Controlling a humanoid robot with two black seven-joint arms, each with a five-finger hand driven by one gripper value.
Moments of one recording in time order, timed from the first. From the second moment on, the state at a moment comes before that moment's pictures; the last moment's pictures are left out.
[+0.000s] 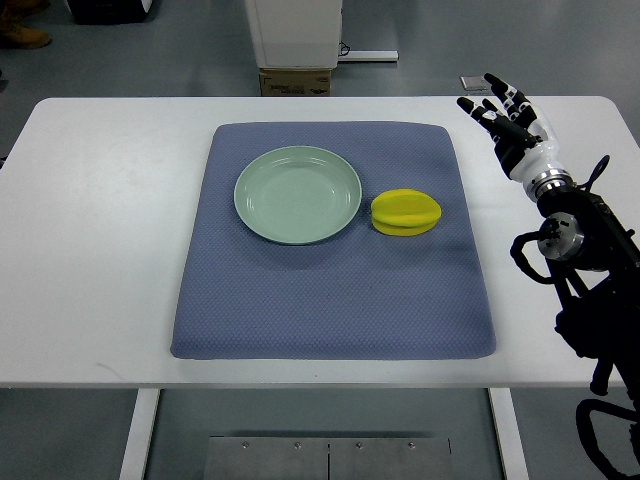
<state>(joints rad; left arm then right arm) -0.03 0.00 -0.10 -0.21 0.09 0.06 -0.21 0.67 0.00 1.38 0.81 -0.81 0.02 0.07</state>
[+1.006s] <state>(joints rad) -0.03 0.00 -0.10 -0.21 0.09 0.06 -0.21 0.71 -0.03 1.23 0.78 -0.77 0.05 0.10</state>
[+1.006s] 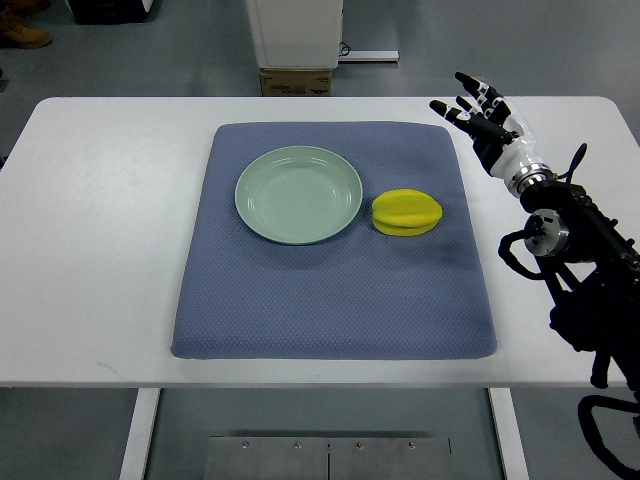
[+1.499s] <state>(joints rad) -0.03 0.00 -0.10 -0.21 0.09 0.06 -0.21 0.72 -0.24 0.89 0.88 -0.93 0.10 0.21</state>
